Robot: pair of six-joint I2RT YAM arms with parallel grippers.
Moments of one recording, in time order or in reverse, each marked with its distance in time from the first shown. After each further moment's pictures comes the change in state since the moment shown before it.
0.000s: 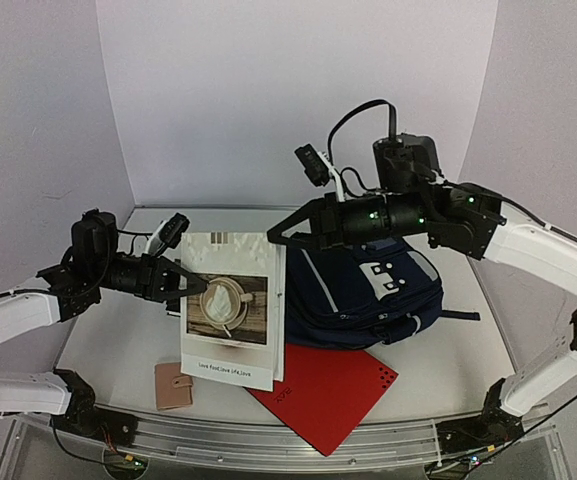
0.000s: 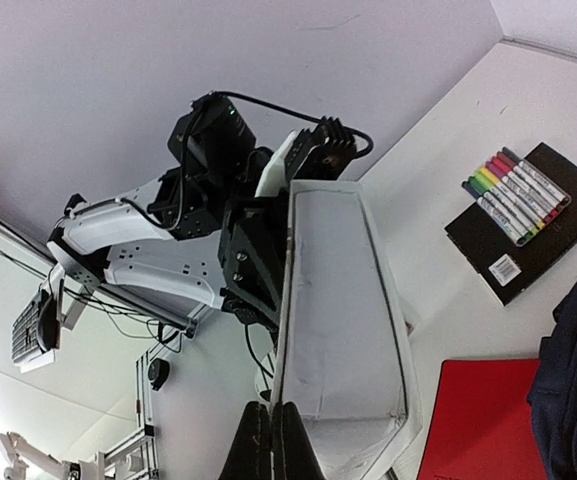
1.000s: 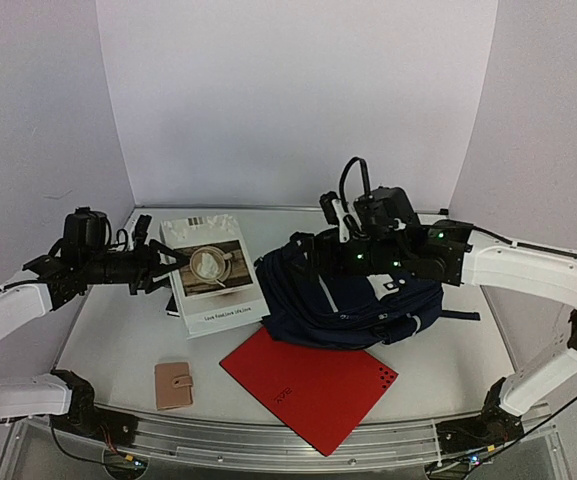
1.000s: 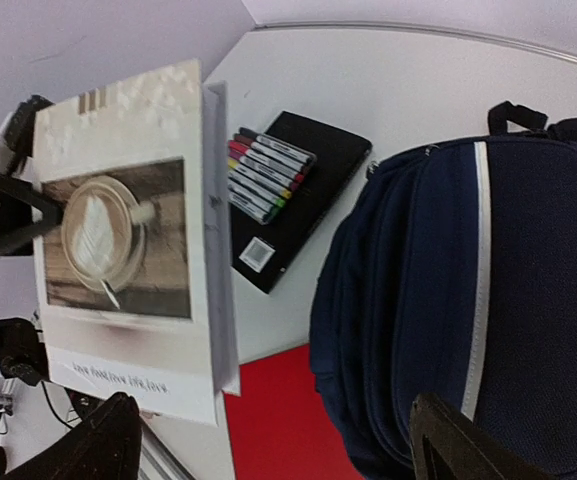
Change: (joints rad) left arm 0.159 -0.022 0.057 -0.330 -0.450 -0.126; right arm -0.065 0.013 -0.262 0.038 0.453 -0.043
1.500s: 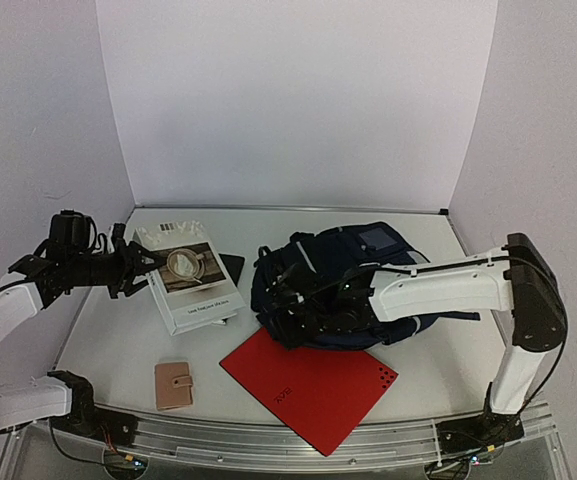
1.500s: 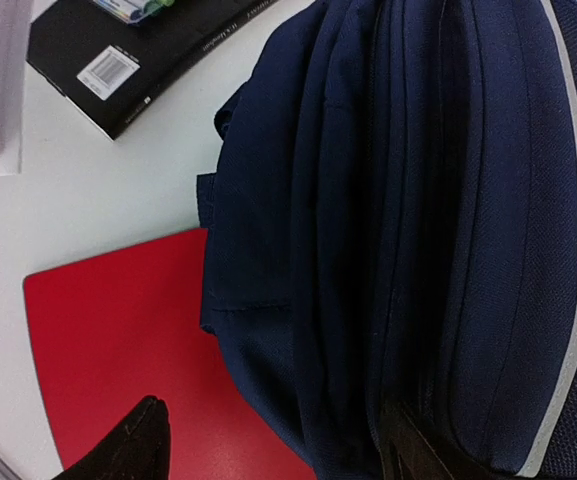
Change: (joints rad) left arm 0.152 -0.060 0.020 -0.202 -0.088 -0.029; right arm 0.199 0.377 0.089 -0.168 0.344 -0.088
